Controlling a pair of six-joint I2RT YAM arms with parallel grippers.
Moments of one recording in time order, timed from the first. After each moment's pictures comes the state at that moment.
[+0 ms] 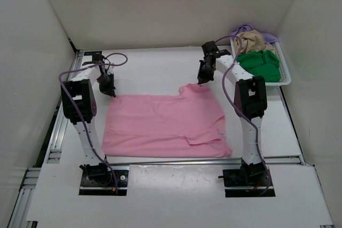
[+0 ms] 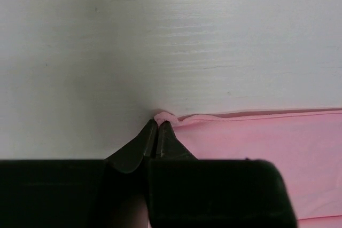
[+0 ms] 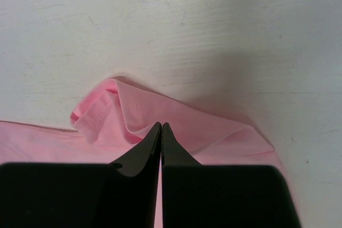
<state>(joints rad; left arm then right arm) 0.09 2.12 1.60 -0.78 0.15 0.00 0.34 2.23 1.92 -0.83 -0.10 0.48</state>
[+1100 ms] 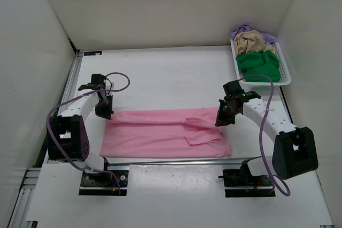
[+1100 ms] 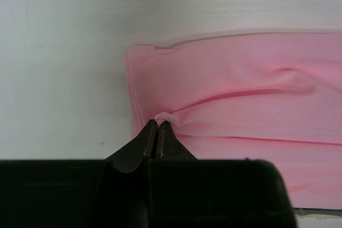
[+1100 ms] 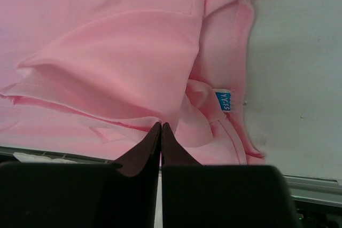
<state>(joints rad) 0.02 1.53 1.01 -0.78 -0.02 0.00 0.34 1.35 0.90 -0.81 -0.16 0.55</state>
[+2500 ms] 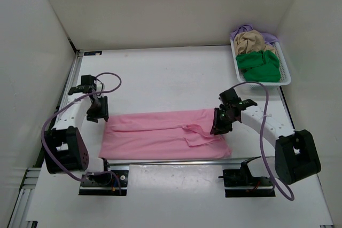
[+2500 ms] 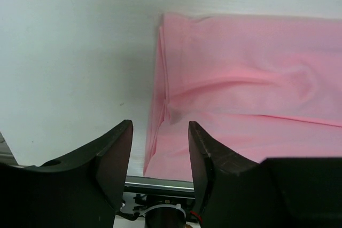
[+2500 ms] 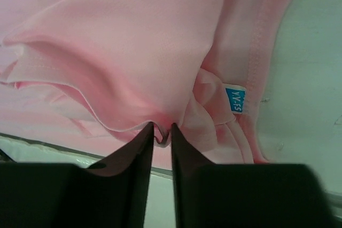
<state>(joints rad) 0.11 1.40 0.97 -0.91 -0.03 0.00 0.40 1.32 0.75 -0.72 -0.21 0.54</state>
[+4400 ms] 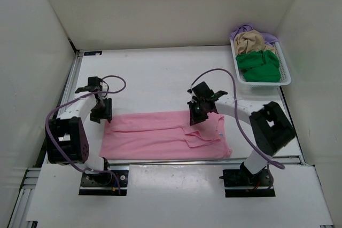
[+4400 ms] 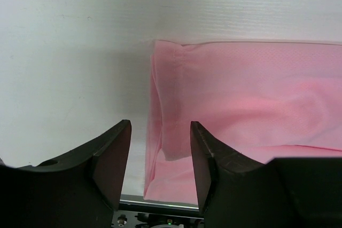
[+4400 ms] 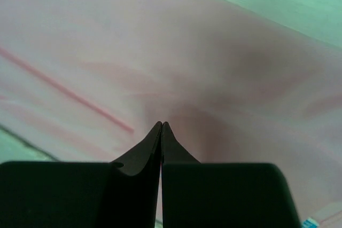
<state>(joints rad) 0.06 1.49 0.95 -0.80 -0.07 0.00 0.65 1.60 0.98 -0.48 -0.26 0.35</state>
